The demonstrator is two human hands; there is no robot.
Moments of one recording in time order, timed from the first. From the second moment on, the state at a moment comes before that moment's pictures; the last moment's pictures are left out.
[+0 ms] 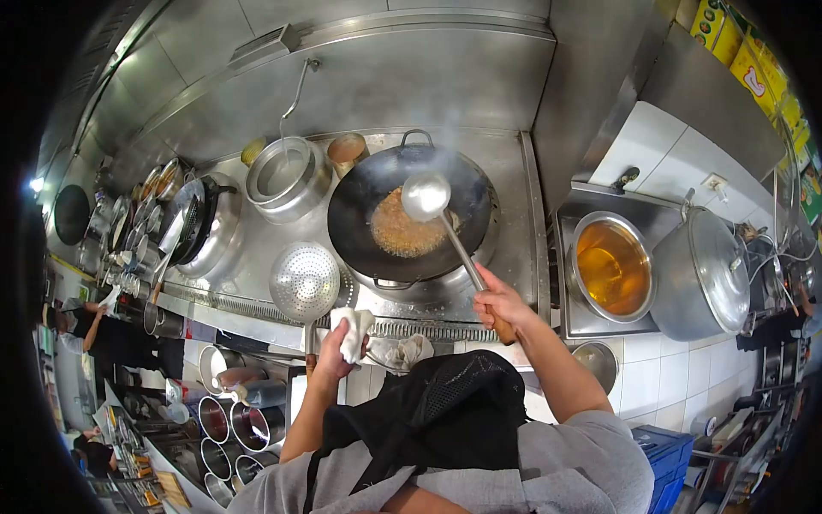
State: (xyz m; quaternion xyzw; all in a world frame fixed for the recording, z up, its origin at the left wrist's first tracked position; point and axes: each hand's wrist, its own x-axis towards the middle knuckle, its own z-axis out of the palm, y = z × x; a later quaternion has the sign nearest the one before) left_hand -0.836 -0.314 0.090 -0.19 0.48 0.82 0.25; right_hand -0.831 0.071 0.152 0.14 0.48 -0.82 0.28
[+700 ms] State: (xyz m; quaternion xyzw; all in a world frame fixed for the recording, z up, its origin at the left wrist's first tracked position) left_hand -0.945 -0.228 0.045 -0.21 0.51 0.77 0.32; right_hand -0.799 0.010 0.184 0.05 0.97 -0.12 0.21
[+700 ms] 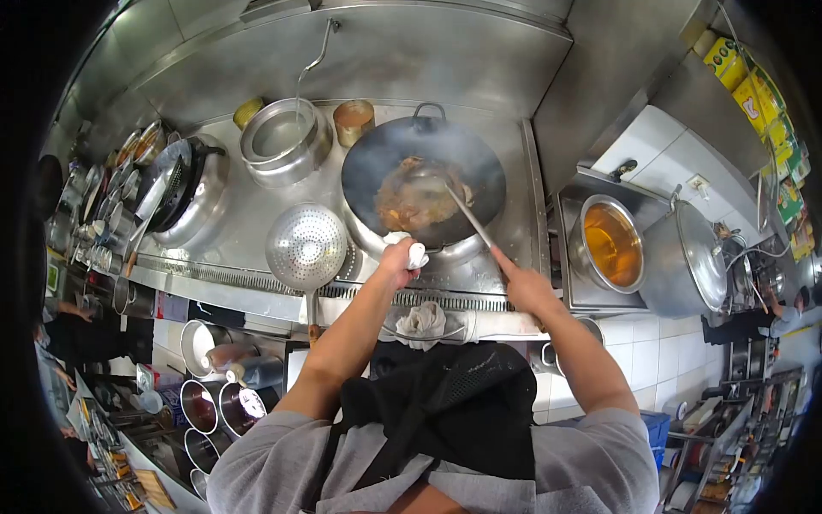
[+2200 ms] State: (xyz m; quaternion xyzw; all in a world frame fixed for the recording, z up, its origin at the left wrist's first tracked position) left_hand -0.880 -0.262 0.101 -0.22 0.47 0.80 0.30; right_hand -0.686 0.053 0.163 -0.03 0.94 -0.34 0.06
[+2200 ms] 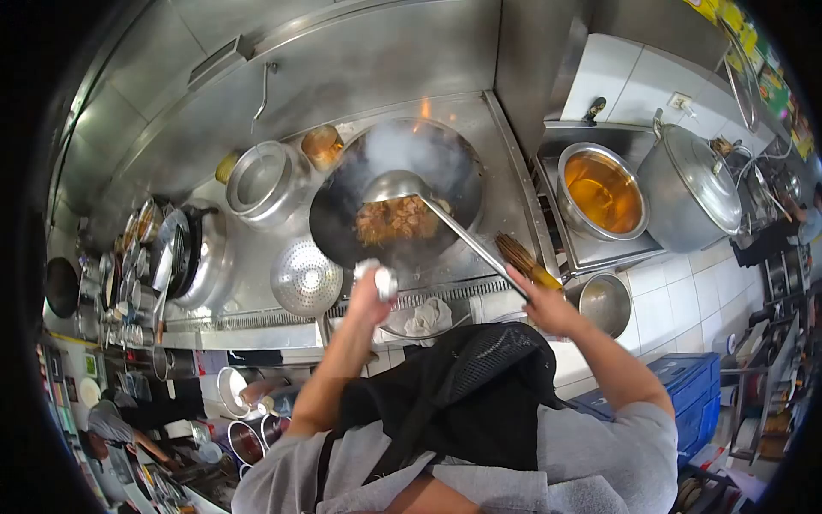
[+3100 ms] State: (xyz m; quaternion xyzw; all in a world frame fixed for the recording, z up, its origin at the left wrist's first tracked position) left_hand -0.959 -0.210 0.011 -0.20 0.47 0.77 0.39; right_hand -0.597 0.094 0.181 0.34 0.88 -0.31 -0.14
